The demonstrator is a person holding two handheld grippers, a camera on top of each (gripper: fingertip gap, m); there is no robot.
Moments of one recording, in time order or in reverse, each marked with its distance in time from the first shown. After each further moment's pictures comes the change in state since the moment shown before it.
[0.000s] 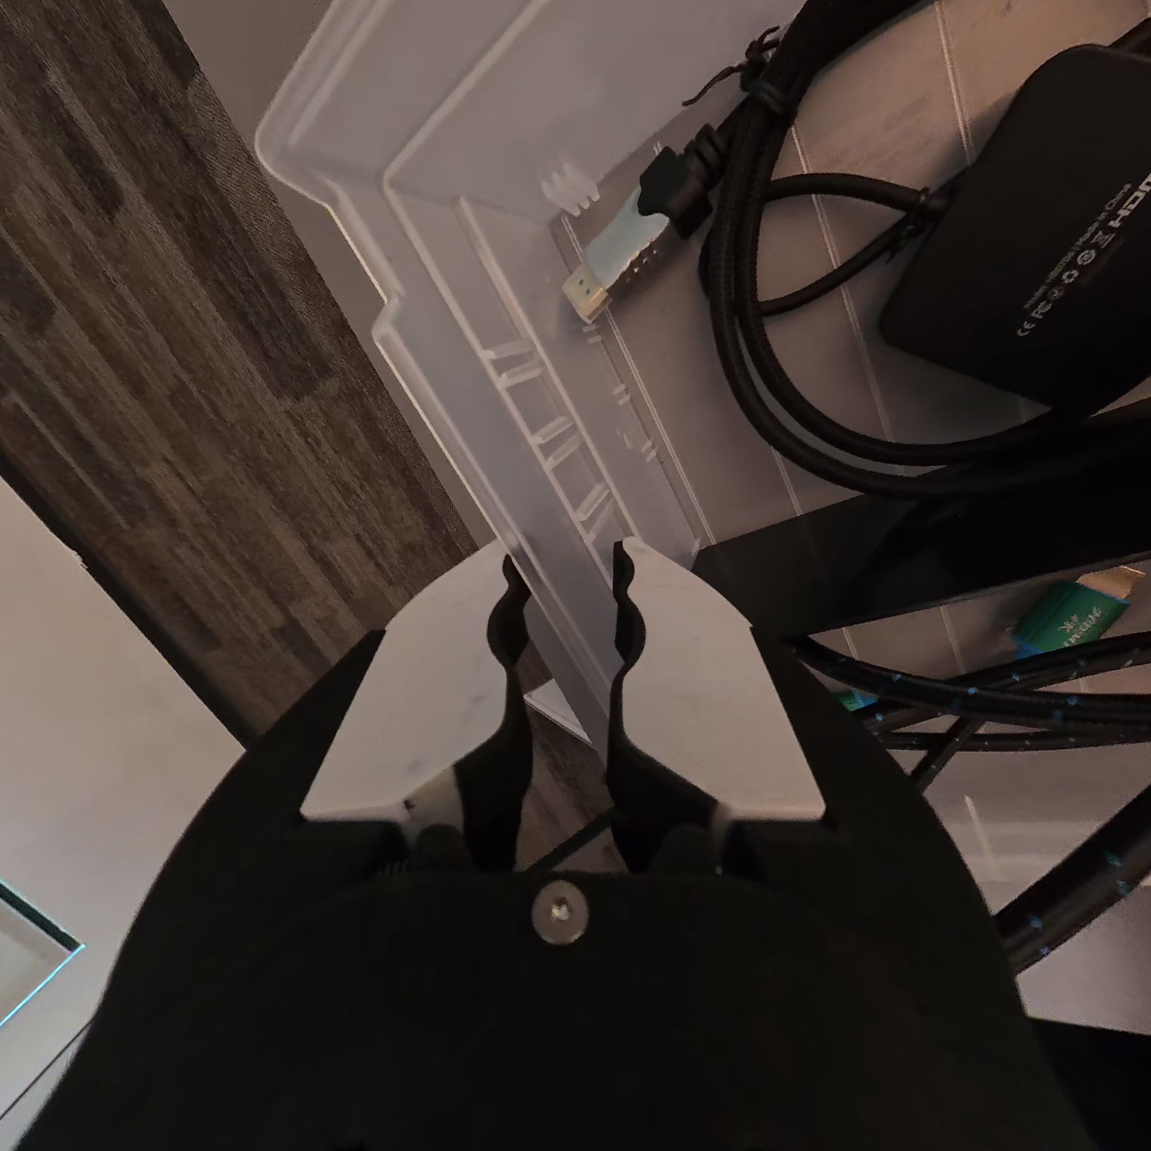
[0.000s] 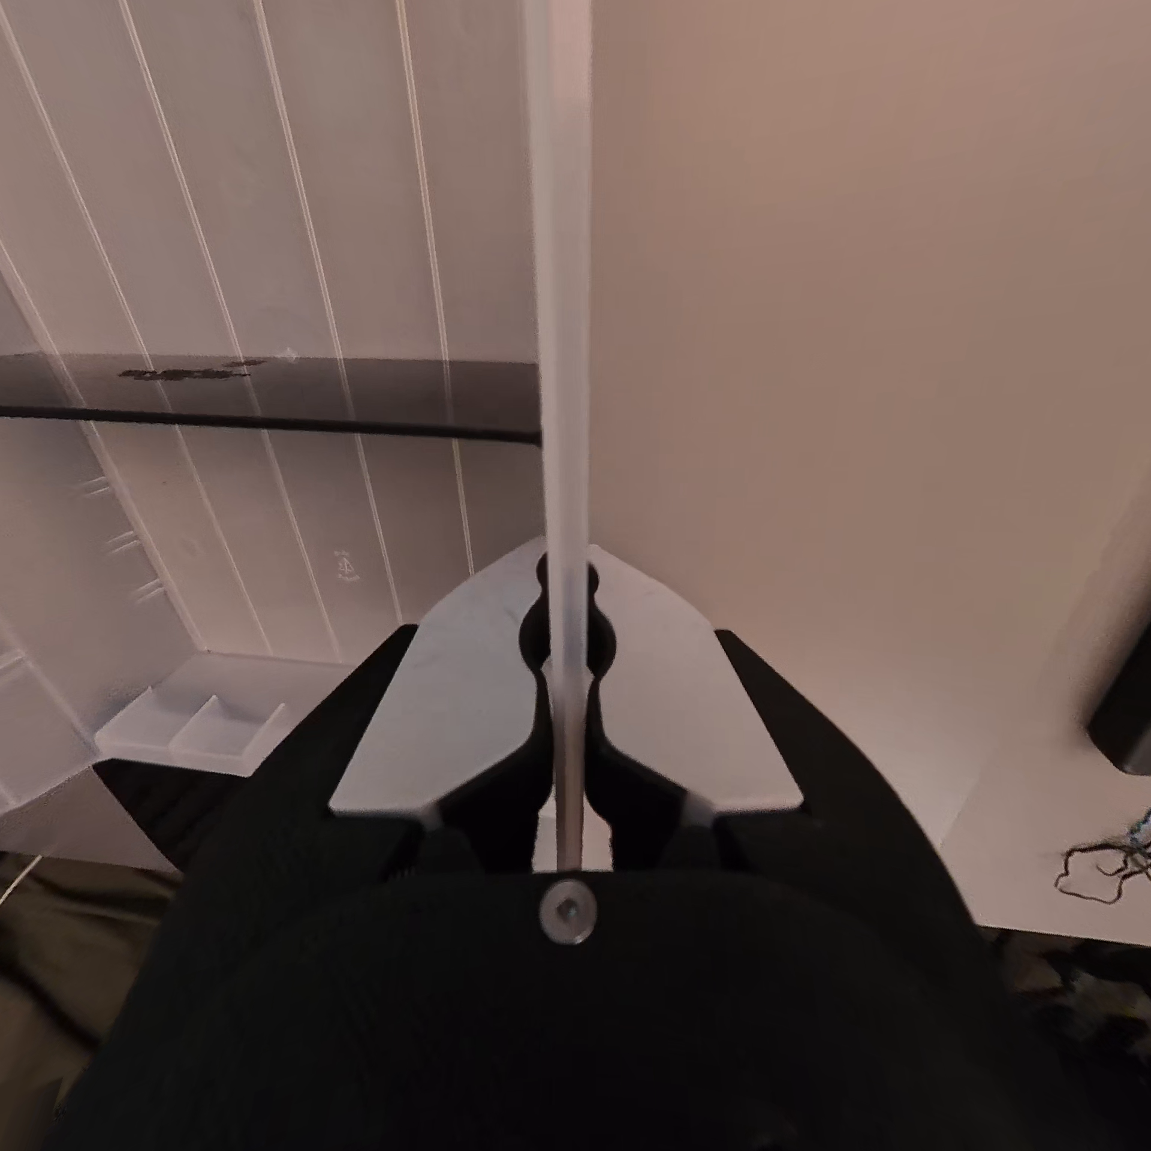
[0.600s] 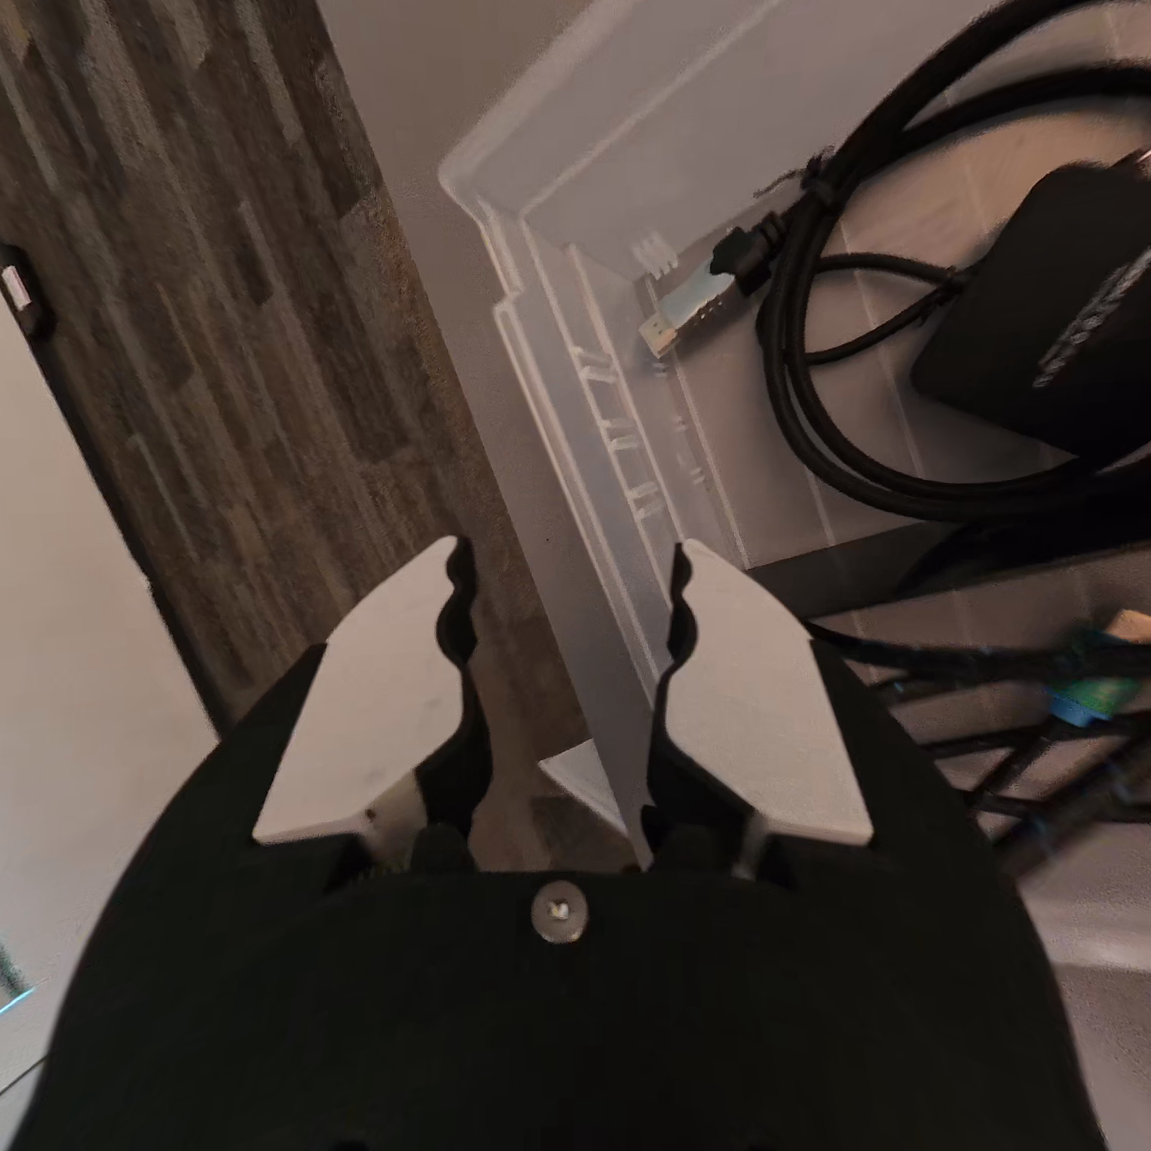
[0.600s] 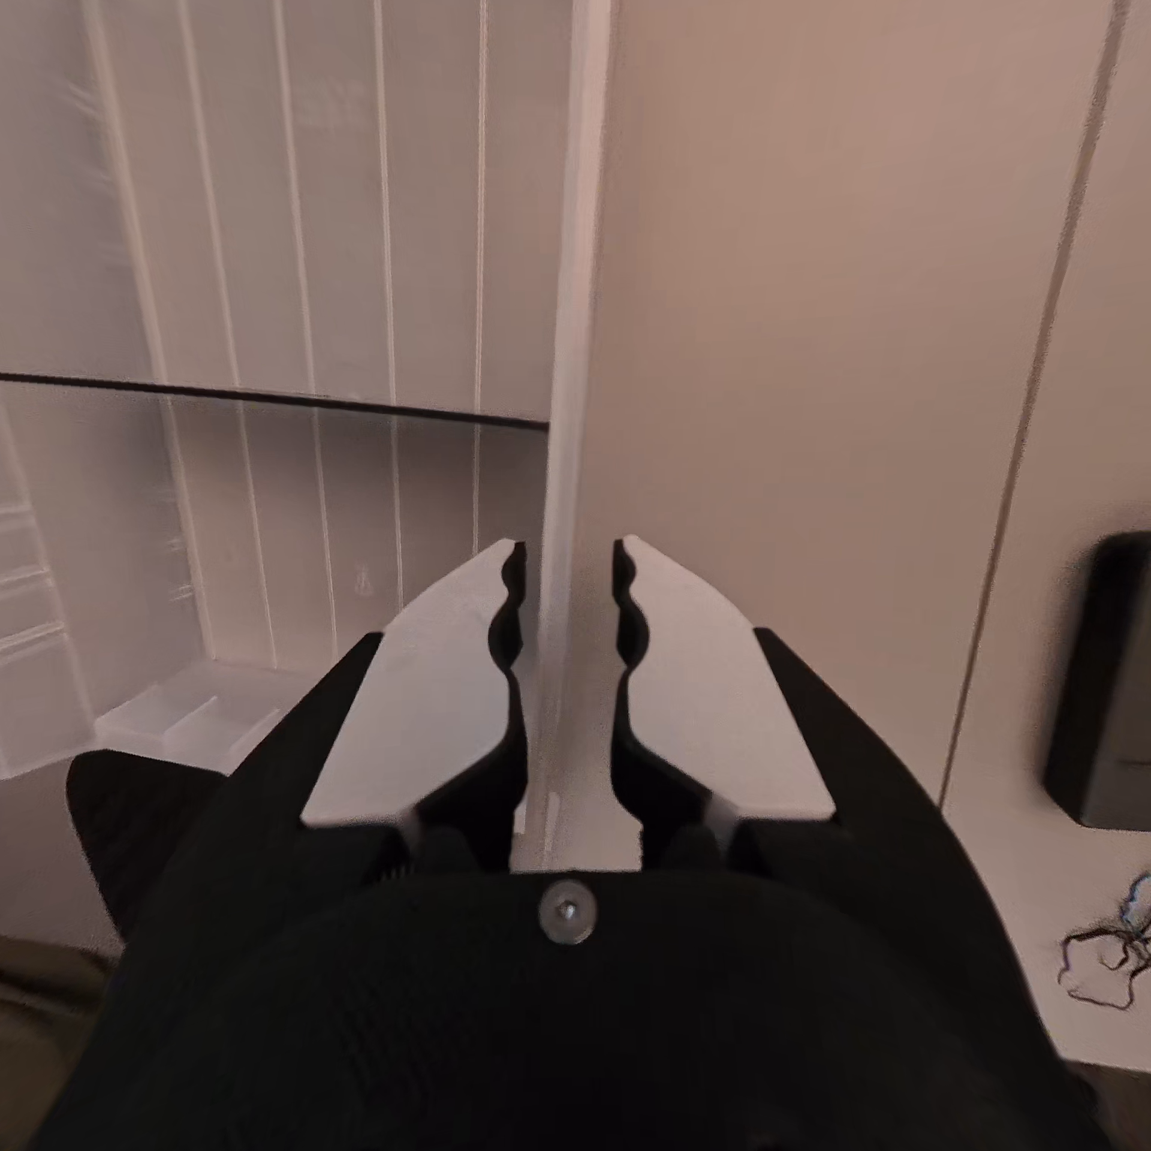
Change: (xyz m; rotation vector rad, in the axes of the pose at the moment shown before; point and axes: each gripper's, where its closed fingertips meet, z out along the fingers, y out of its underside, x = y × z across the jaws) left arm -0.016 -0.003 -0.021 0.187 -0.123 -0.065; right arm 0.014 -0.015 -0.027 0.236 -0.028 -0.022
